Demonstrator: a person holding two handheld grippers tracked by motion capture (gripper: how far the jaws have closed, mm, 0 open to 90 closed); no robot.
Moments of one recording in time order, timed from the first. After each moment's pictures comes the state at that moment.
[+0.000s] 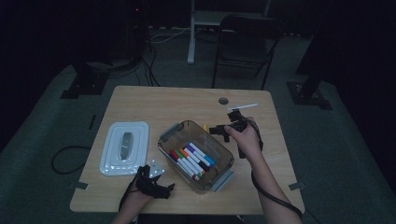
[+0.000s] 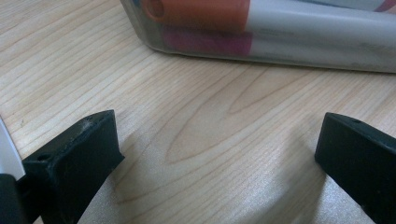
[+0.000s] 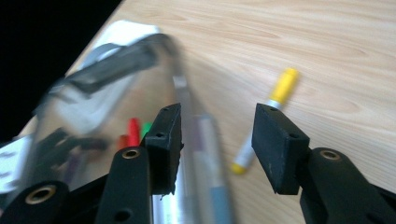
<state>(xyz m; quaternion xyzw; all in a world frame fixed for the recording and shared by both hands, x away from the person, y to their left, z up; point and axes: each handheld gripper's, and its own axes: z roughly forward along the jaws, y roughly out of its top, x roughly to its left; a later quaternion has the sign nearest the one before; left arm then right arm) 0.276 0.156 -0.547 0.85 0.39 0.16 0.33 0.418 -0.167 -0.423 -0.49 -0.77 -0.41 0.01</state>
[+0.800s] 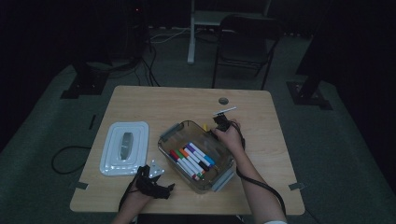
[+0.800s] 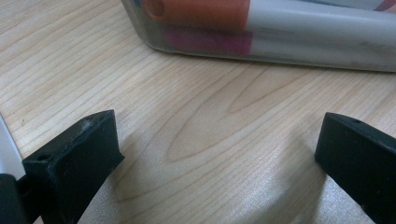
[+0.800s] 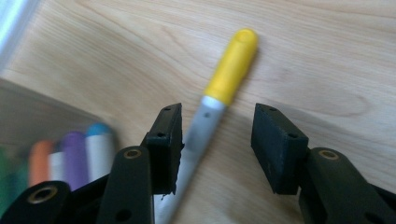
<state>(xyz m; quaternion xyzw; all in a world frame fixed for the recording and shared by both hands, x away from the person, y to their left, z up) 0.275 0.157 -0.547 0.85 0.39 0.16 0.33 0.482 -0.134 -0.515 -0.52 -0.80 -0.31 0.00</state>
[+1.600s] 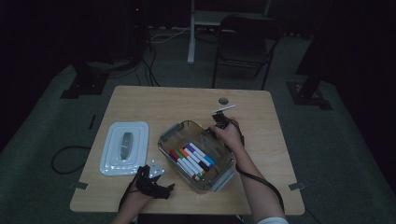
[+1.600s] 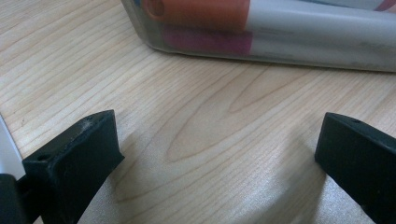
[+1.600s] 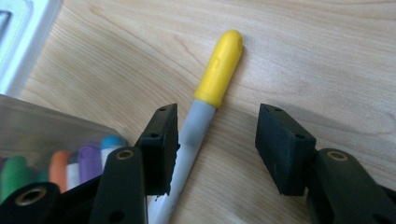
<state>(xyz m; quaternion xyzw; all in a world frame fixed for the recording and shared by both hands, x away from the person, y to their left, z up) 0.276 0.157 -0.547 0.85 0.39 0.16 0.33 0.494 -0.131 -0.516 -0.52 -0.79 -0.32 0.04</state>
